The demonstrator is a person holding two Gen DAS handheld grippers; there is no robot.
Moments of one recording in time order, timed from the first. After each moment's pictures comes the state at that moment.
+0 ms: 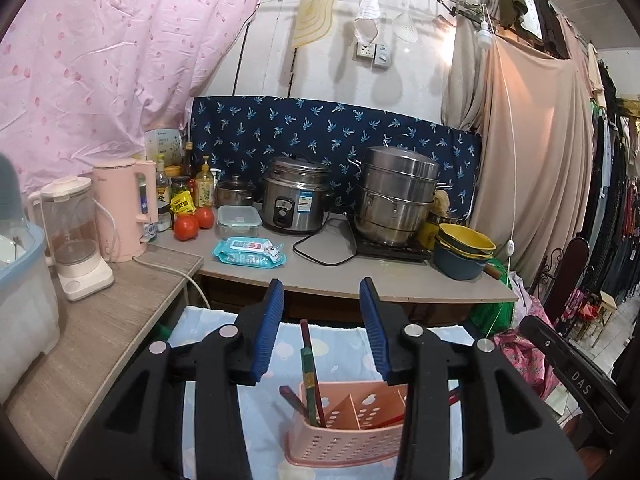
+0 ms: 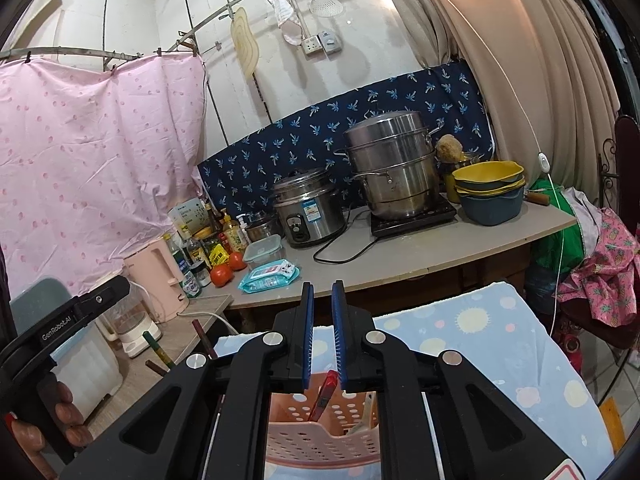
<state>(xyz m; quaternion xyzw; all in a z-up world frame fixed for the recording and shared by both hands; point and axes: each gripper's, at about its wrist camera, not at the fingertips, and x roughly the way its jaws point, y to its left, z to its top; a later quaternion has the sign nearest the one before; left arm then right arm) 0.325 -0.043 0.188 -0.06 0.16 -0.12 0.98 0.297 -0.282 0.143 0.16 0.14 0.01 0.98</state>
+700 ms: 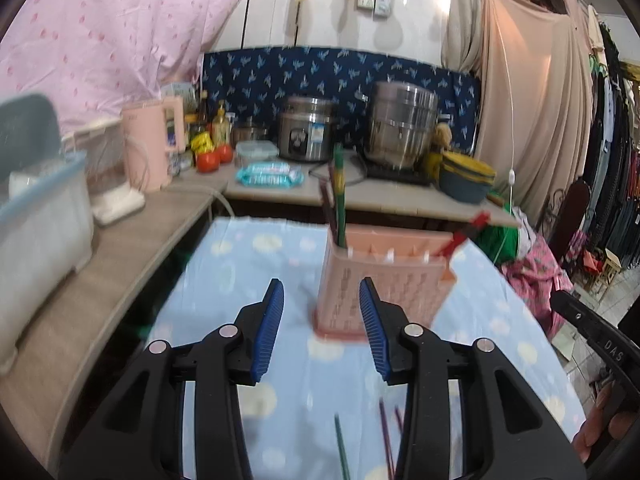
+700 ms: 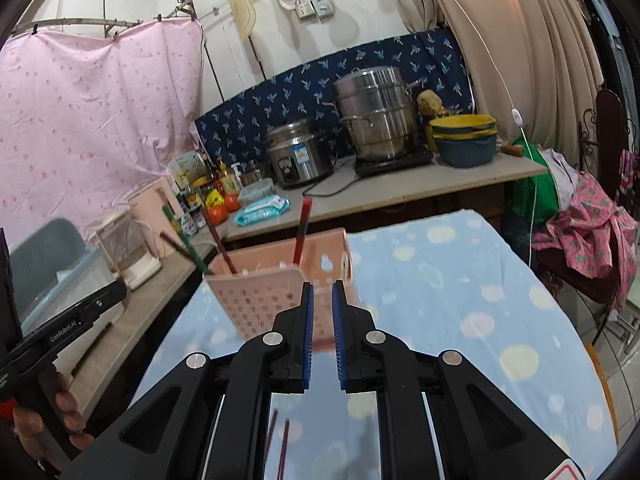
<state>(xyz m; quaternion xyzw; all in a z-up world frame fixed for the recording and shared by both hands) 0.225 -0.013 0.103 -0.03 0.25 -0.11 0.96 0.182 -0.272 0.076 0.15 0.22 0.01 0.96</state>
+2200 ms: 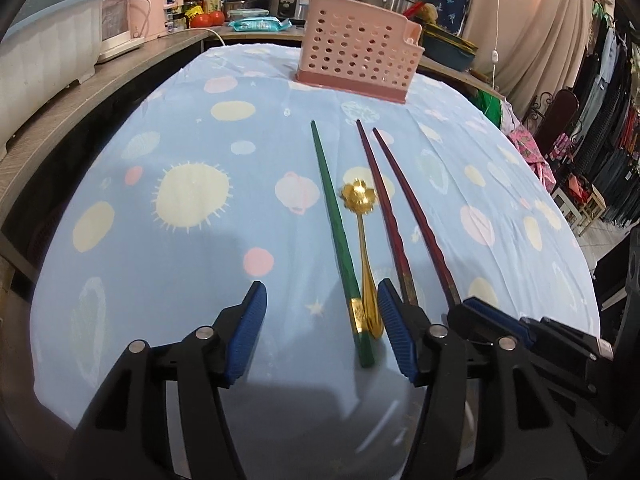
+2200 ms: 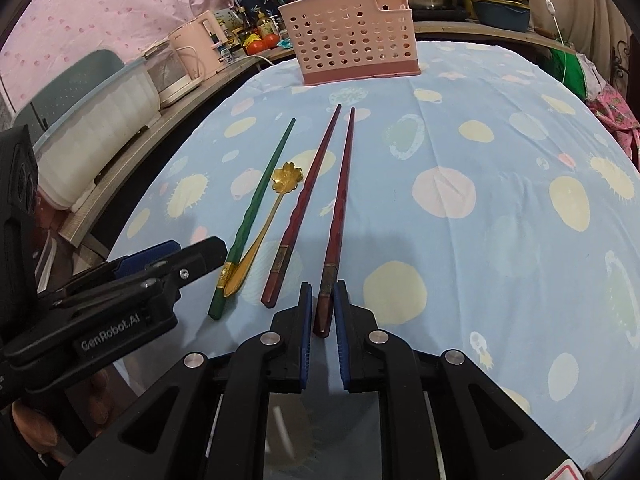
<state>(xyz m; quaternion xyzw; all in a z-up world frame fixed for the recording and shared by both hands) 0.062 -0.014 -0.051 -0.02 0.43 -0.14 0.89 0.036 -0.164 -0.076 0.12 0.42 0.08 0.89</state>
